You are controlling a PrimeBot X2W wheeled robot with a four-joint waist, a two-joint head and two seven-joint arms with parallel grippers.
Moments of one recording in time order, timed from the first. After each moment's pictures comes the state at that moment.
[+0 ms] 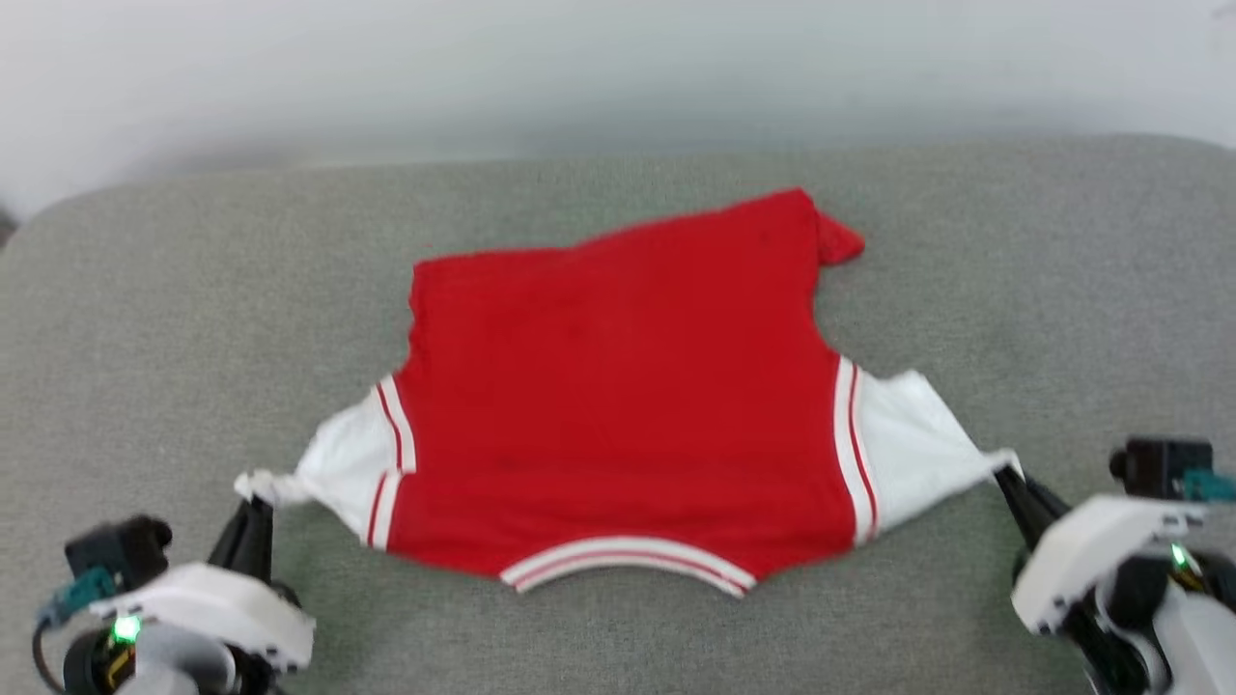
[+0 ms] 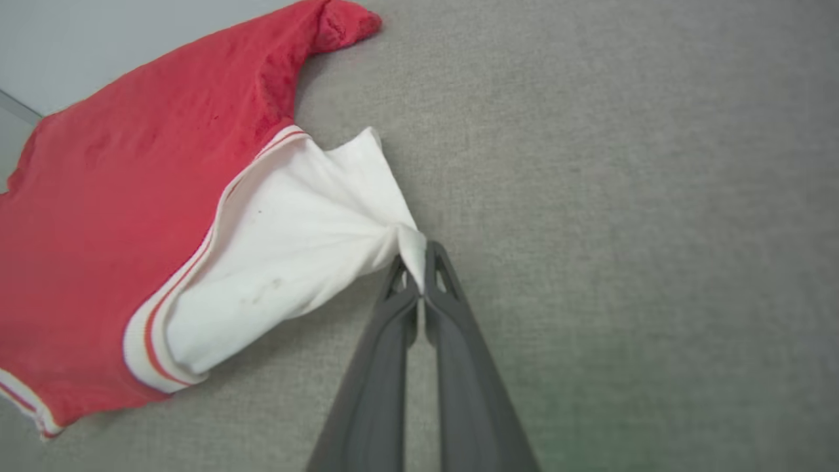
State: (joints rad) left arm -0.22 0.47 -0.32 0.46 -0.88 0.03 -0.26; right arm -0.31 -0.30 0.18 0.55 0.59 0.13 0.08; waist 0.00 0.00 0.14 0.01
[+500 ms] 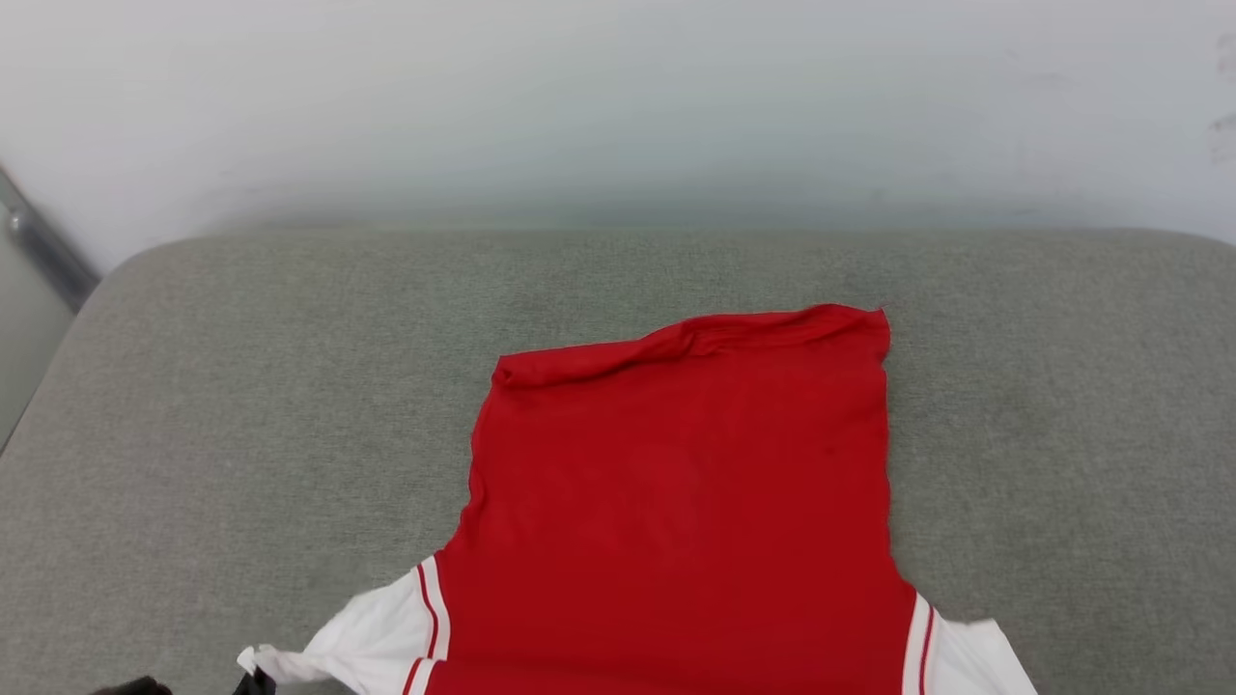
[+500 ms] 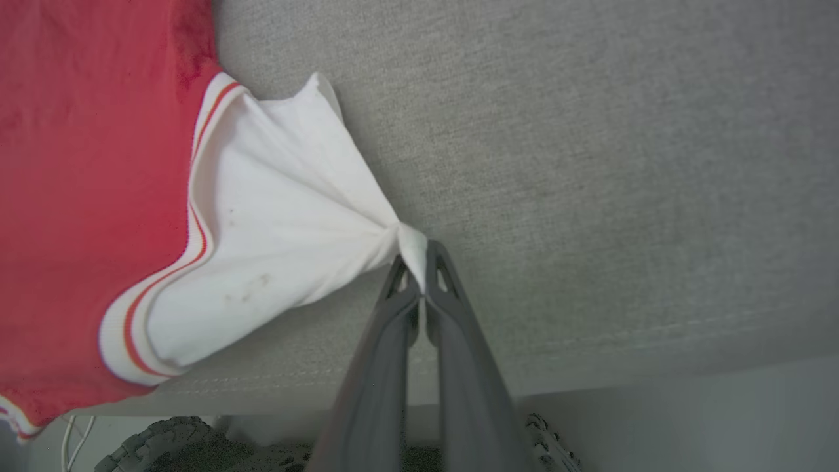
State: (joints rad) left arm 0.24 0.57 -0.30 -0.03 -0.91 0.30 -0.13; right arm 0.32 -0.10 -0.22 0.00 0.40 0.13 0.46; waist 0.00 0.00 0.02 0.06
